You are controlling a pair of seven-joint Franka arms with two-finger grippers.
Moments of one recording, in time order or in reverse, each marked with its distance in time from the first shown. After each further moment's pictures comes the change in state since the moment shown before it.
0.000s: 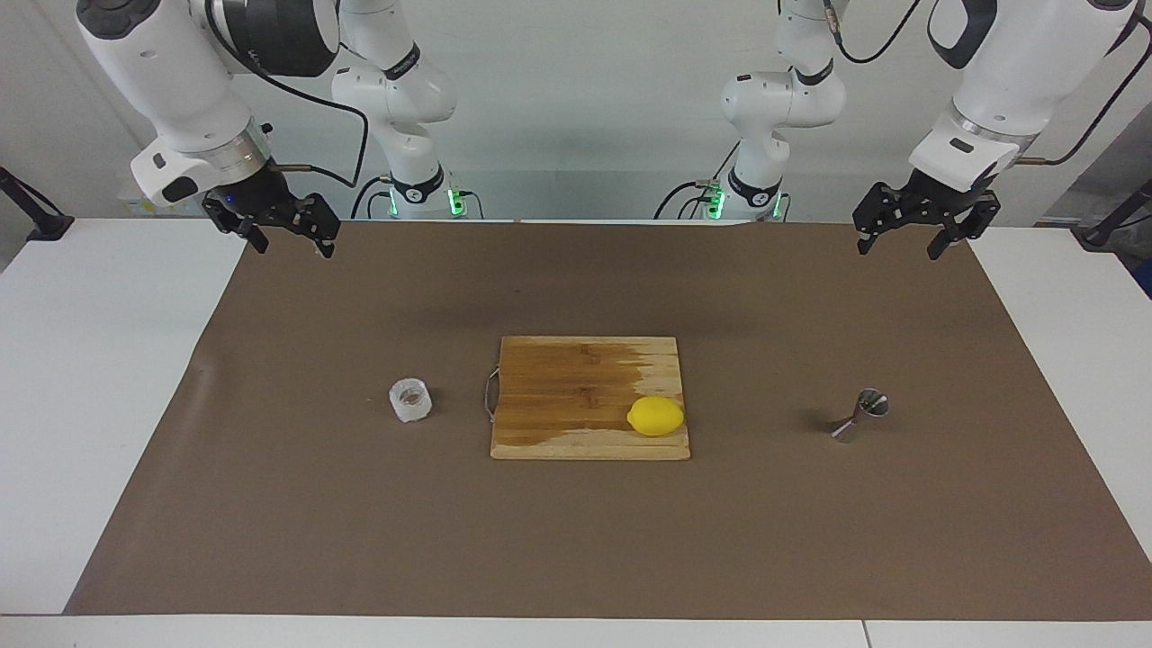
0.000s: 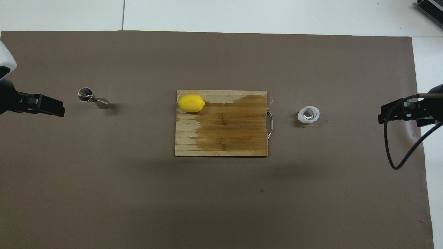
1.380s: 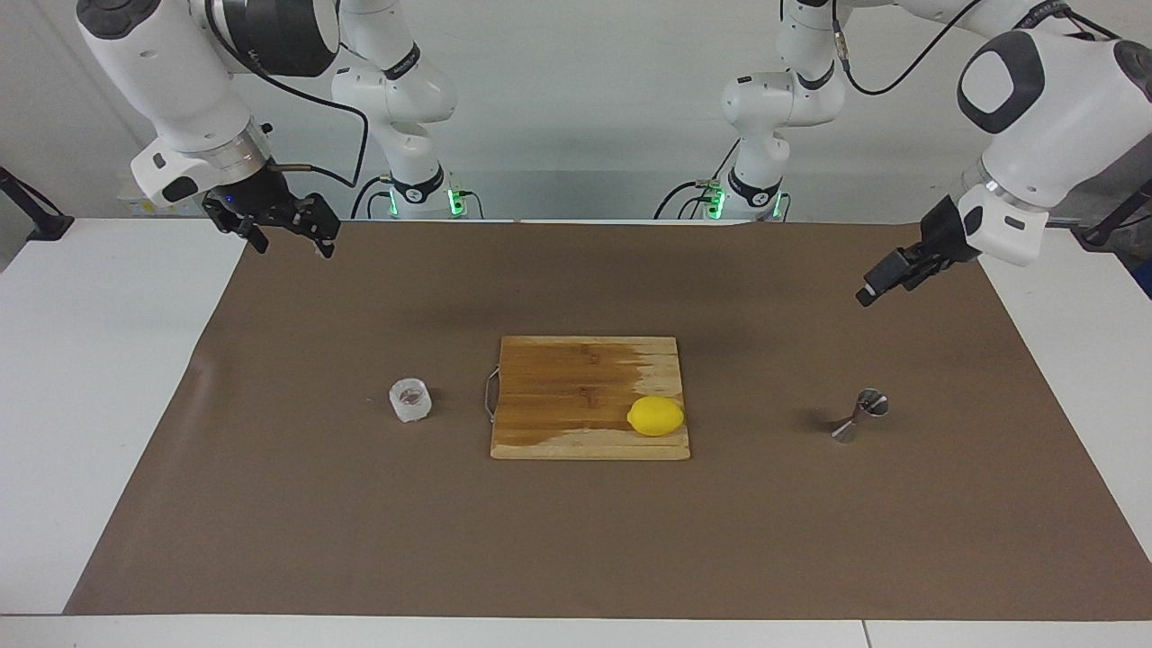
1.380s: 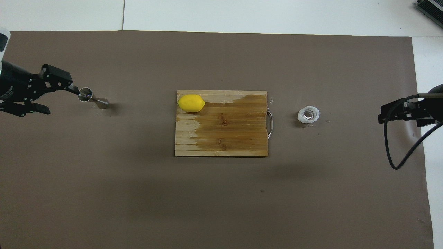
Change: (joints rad) left arm 0.096 0.168 0.017 0.029 -0.255 0.063 -0.543; right arm 0.000 0.000 0.000 0.000 0.000 0.000 0.000
